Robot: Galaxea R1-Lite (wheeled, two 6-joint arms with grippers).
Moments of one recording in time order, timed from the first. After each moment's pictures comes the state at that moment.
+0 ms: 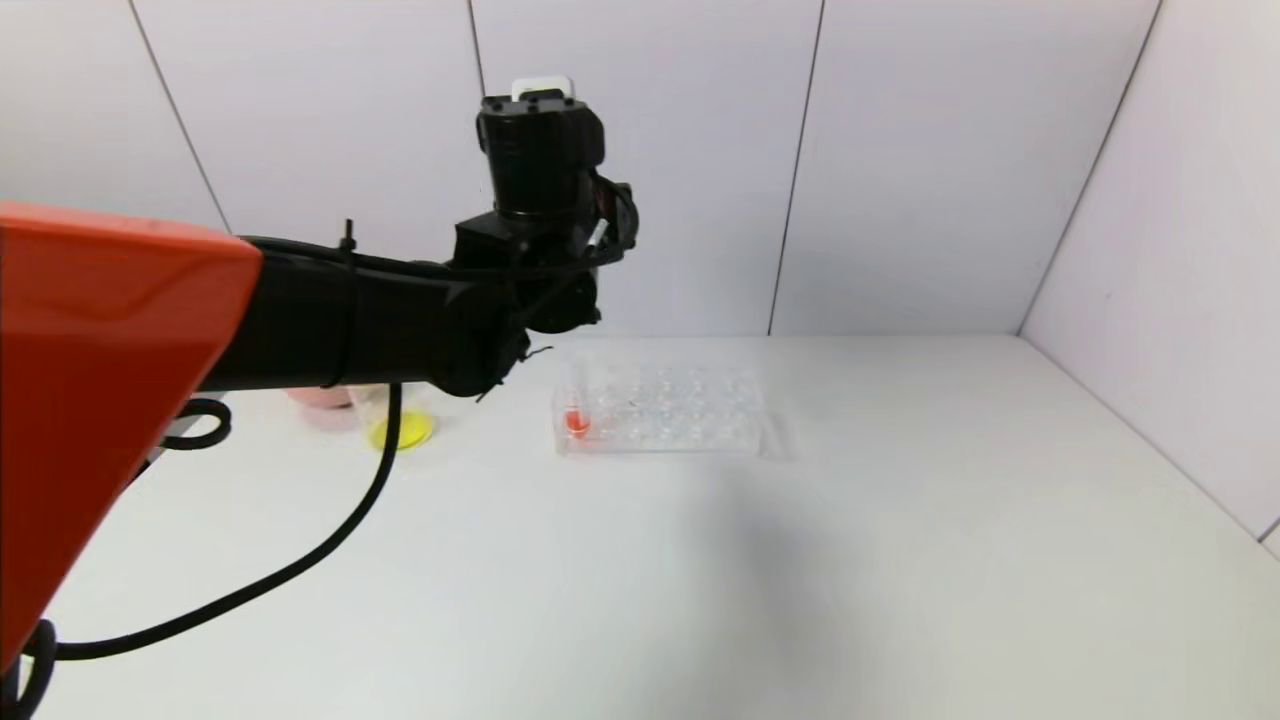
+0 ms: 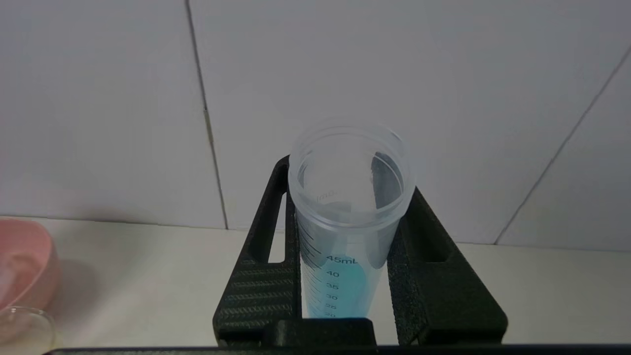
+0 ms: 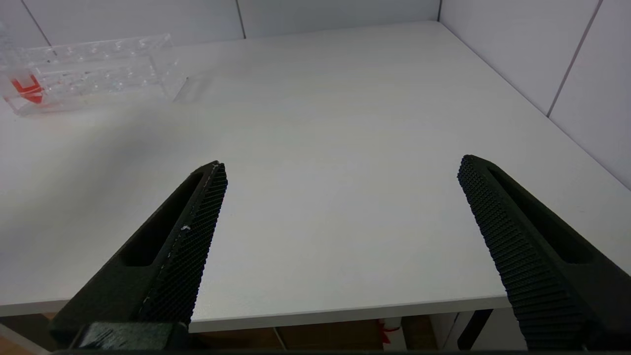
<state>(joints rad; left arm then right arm) -0.63 2.06 -1.62 -0.56 0.65 -0.05 0.00 0.00 0.00 0.00 -0.04 0.09</state>
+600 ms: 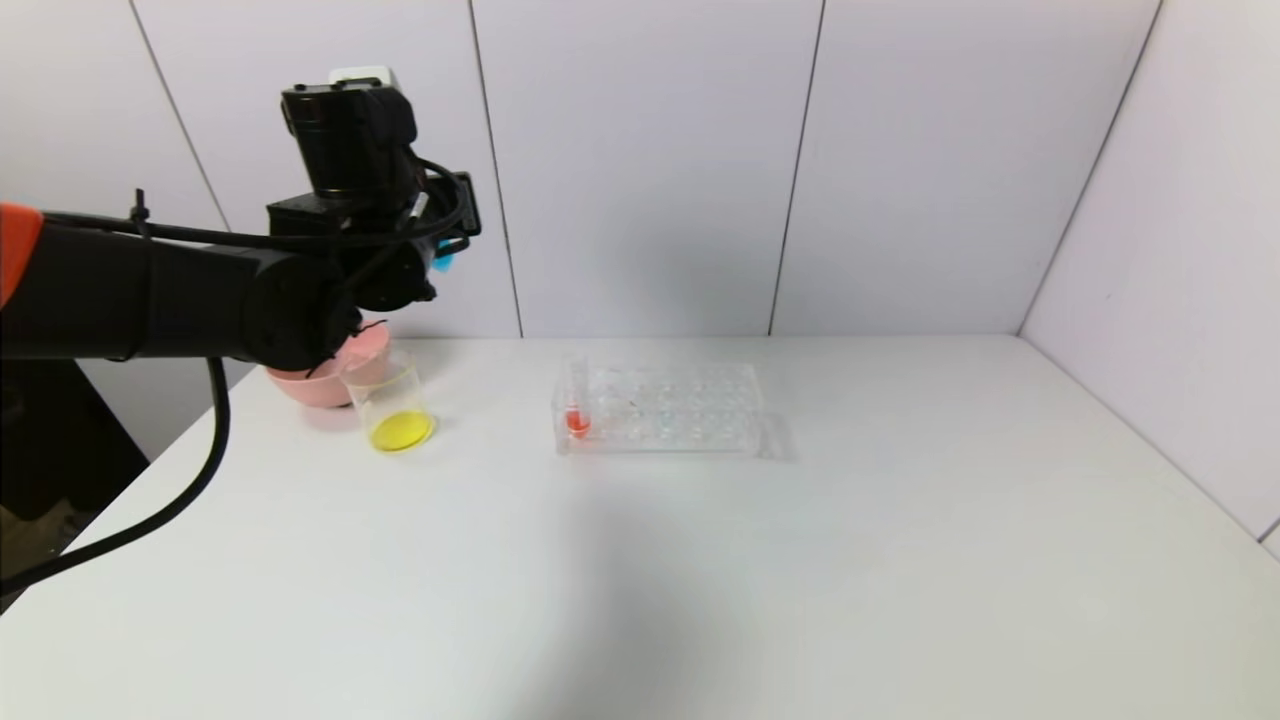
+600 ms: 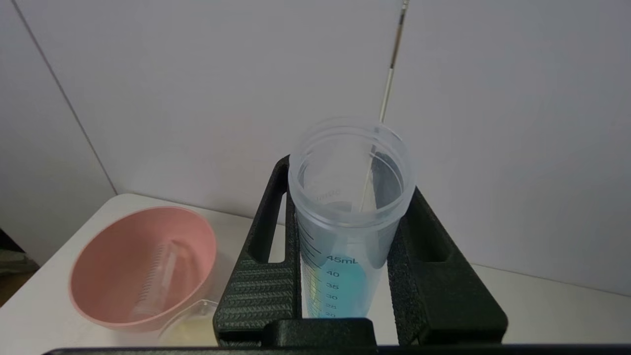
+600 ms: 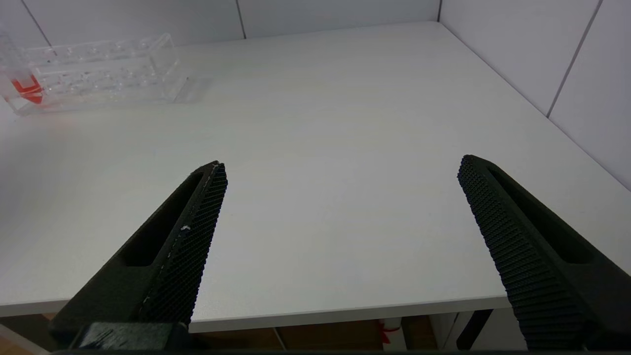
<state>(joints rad) -0.36 1.90 -1.41 -0.58 0.58 -0.07 0.00 0.00 0.00 0.00 -0.04 0.09</state>
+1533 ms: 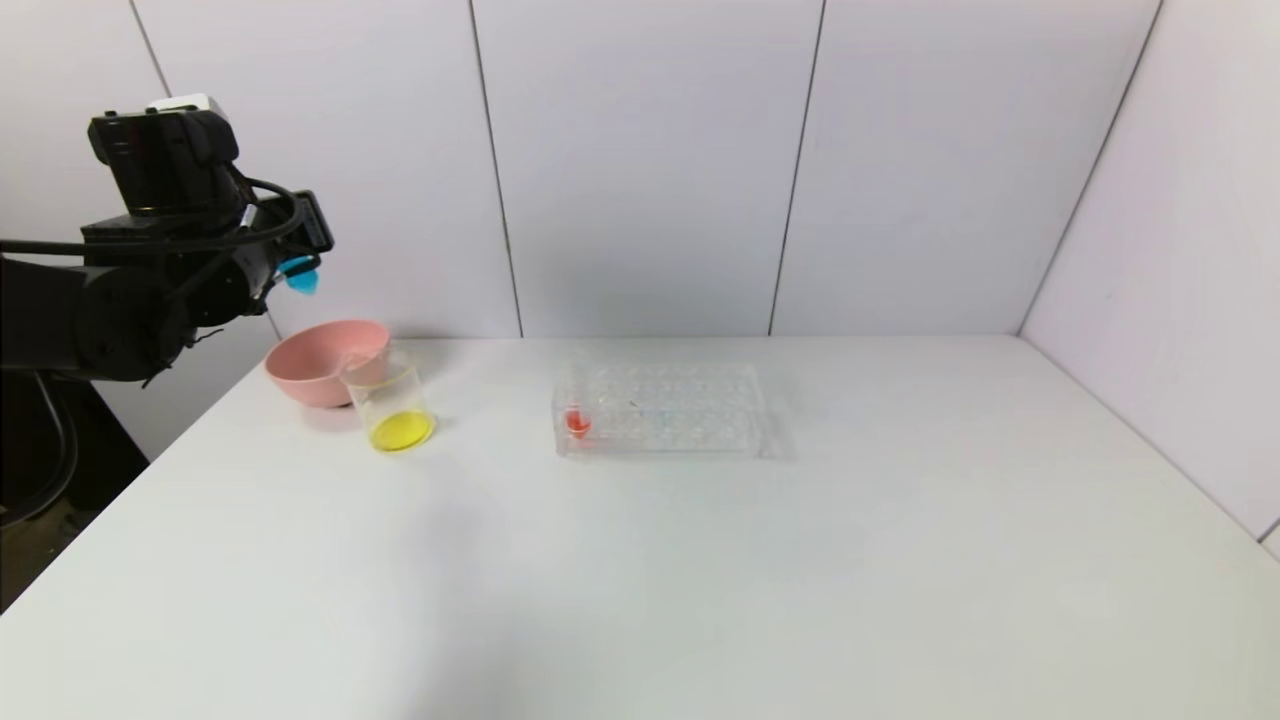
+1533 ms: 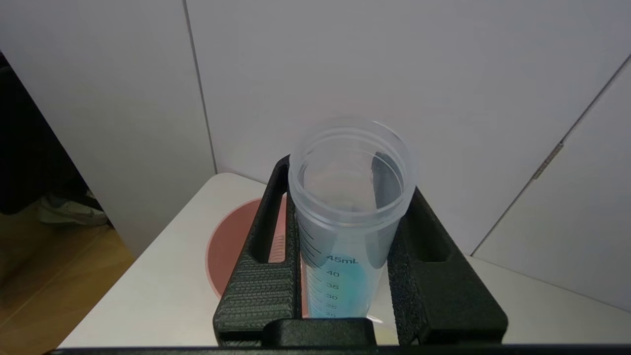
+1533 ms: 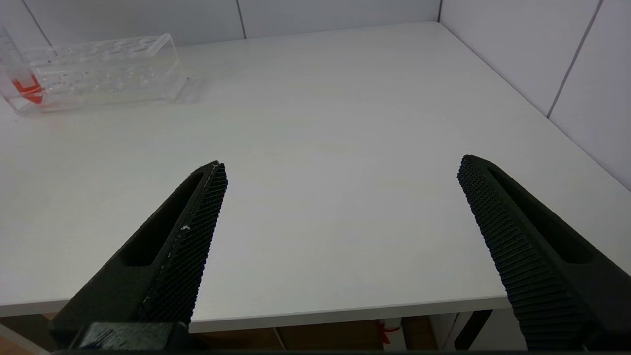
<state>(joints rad) -0.05 1.82 -1.25 -0.59 0.41 -0.14 0.00 0.00 0.00 0.00 -0.04 0.09</state>
